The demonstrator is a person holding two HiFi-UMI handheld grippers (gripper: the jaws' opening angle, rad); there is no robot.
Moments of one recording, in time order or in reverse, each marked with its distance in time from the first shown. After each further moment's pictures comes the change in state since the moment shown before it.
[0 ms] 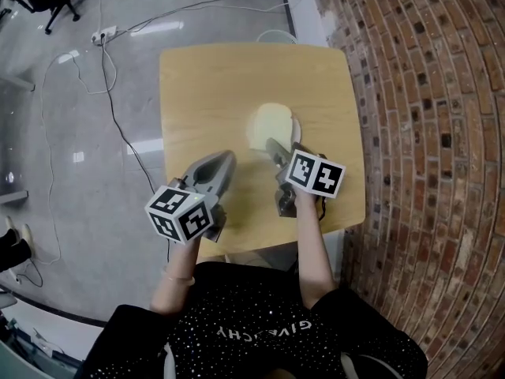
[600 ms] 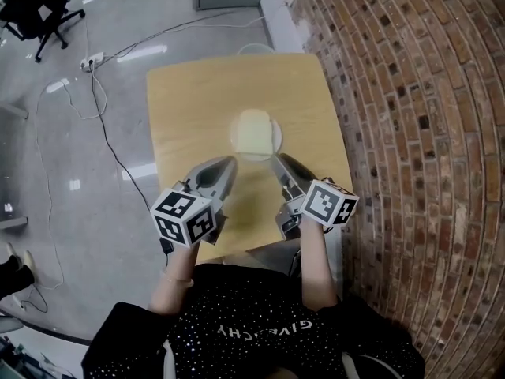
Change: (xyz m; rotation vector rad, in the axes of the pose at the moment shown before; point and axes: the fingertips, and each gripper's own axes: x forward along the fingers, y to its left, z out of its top) left arm 0.005 -0.053 -0.002 0.155 0.048 -0.082; right arm -0.106 0.032 0.008 0.135 -0.237 0.312
